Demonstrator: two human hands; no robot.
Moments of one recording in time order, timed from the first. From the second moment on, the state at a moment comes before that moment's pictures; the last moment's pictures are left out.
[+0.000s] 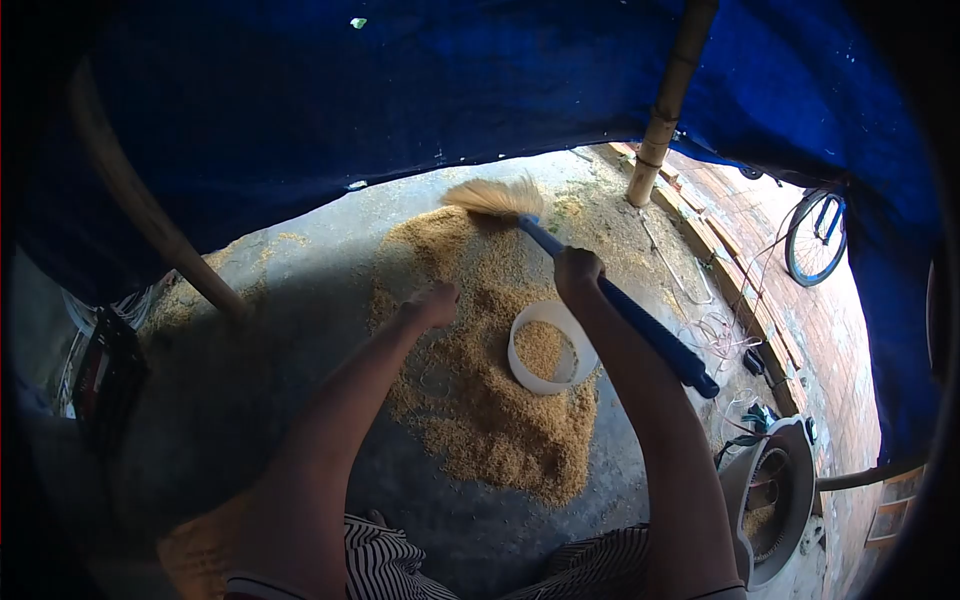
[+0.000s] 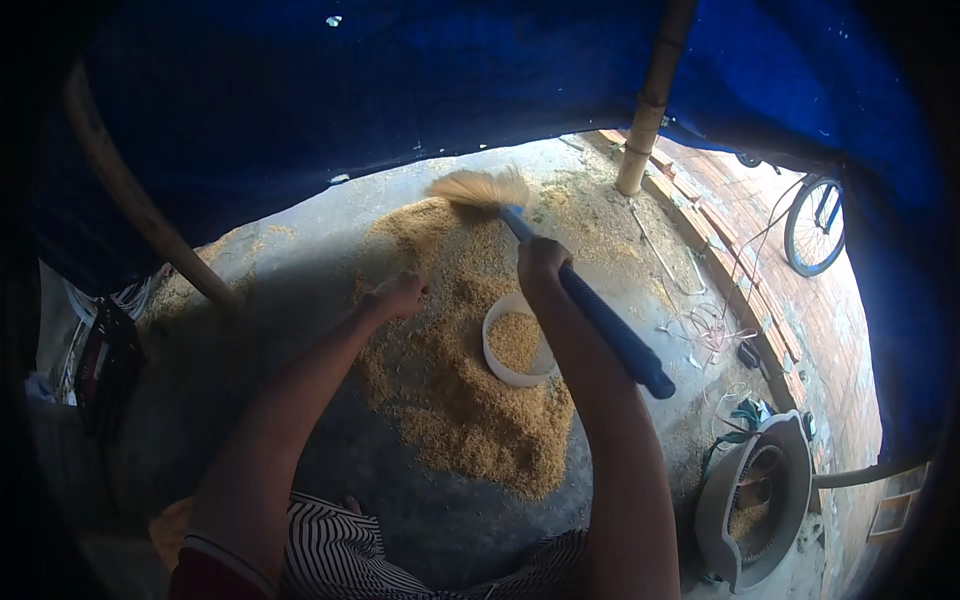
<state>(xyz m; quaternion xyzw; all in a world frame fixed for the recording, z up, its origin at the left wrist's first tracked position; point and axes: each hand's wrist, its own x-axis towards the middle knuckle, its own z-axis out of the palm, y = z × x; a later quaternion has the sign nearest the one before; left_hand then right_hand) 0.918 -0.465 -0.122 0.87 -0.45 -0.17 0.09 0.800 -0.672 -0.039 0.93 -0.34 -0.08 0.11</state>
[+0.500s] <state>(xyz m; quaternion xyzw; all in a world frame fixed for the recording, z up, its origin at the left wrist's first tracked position) 0.964 -0.444 -0.157 0.90 -0.39 -0.12 0.14 0.548 -0.707 0.165 0.98 -0.16 -0.06 0.14</state>
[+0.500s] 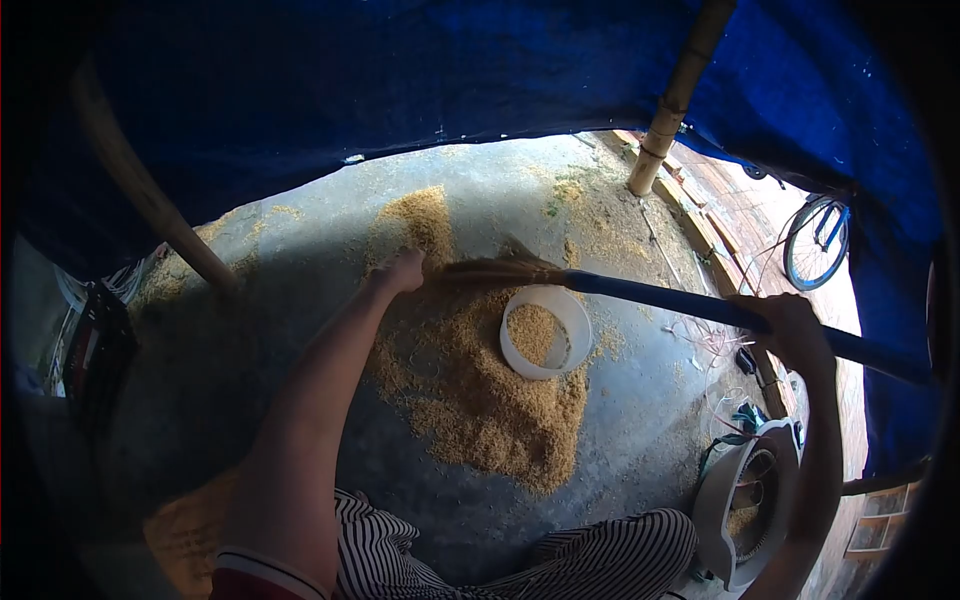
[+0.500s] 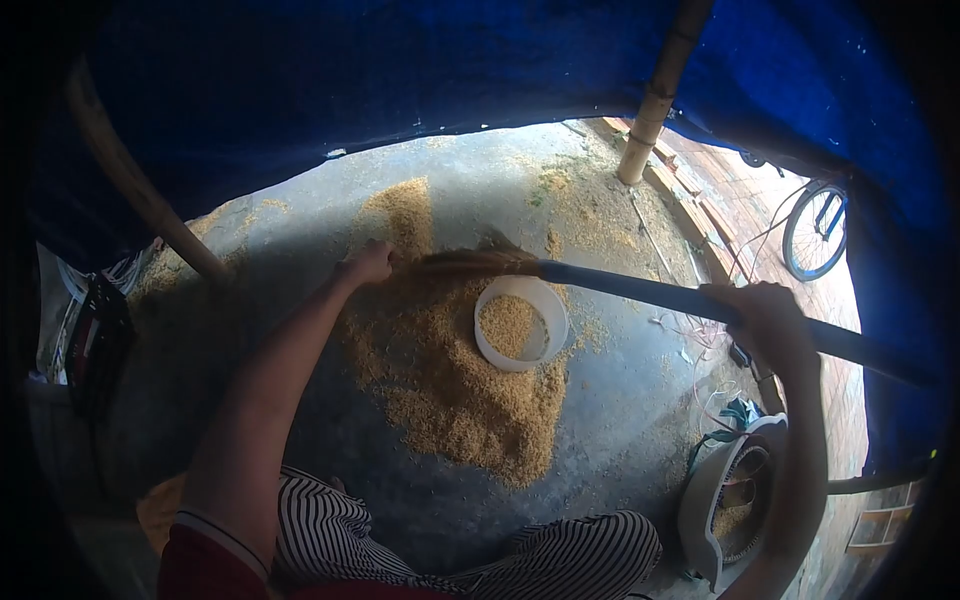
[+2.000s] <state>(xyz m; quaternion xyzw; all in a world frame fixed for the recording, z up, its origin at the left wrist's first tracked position) 0.952 -0.419 -0.055 0.93 -0.30 0.11 0.21 0.713 -0.672 0.056 0.98 0.02 0.19 0.06</state>
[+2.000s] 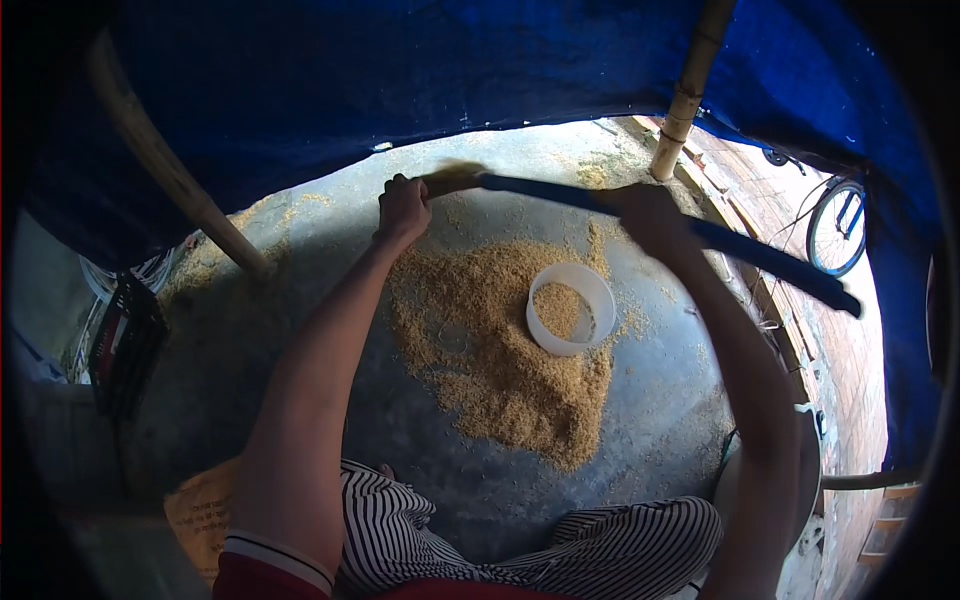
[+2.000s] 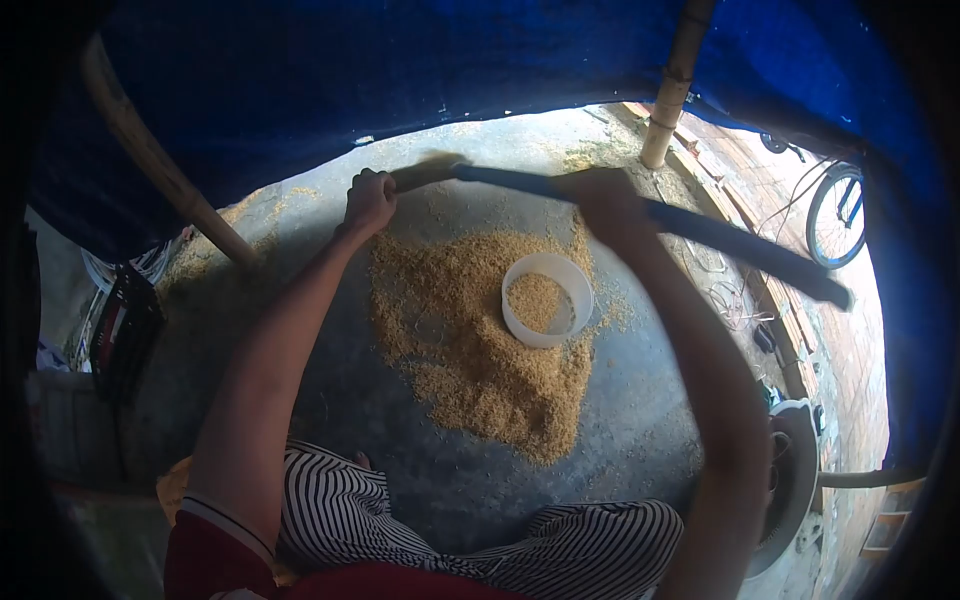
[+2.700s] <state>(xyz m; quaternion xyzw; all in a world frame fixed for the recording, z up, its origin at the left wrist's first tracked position) 0.931 -0.453 -0.086 0.90 -0.39 0.02 0.21 0.520 -0.691 0.179 0.98 -0.17 -0.01 0.00</state>
